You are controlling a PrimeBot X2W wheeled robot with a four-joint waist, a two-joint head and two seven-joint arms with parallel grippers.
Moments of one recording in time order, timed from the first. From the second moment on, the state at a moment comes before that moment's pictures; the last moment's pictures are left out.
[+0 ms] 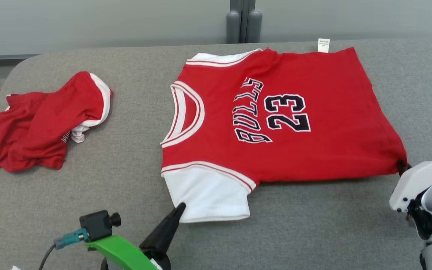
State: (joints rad) left arm -0.10 0.41 -0.66 -0.01 -1.31 -0.08 -0.05; right arm -0.26 -0.16 -0.26 0.35 0.24 0.13 0.41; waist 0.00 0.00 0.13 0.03
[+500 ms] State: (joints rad) left arm -0.01 0.51 -0.68 -0.11 -1.42 0.01 0.09; right arm -0.04 -0.05 -0.42 -0.03 0.12 0.13 0.69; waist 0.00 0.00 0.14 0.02
